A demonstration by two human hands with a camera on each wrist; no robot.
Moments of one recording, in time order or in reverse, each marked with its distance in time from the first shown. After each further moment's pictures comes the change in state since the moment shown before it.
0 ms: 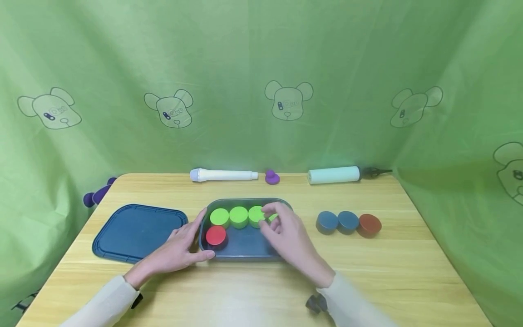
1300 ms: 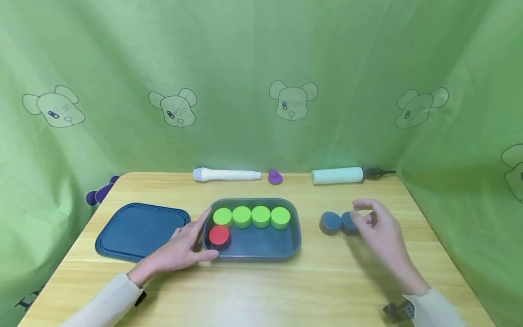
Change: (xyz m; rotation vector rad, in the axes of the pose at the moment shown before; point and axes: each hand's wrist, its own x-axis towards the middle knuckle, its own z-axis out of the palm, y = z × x) left_hand 0.000 0.002 -0.002 -0.002 -0.007 0.006; right_hand -0.039 0.093 -0.142 -0.170 0.244 0.147
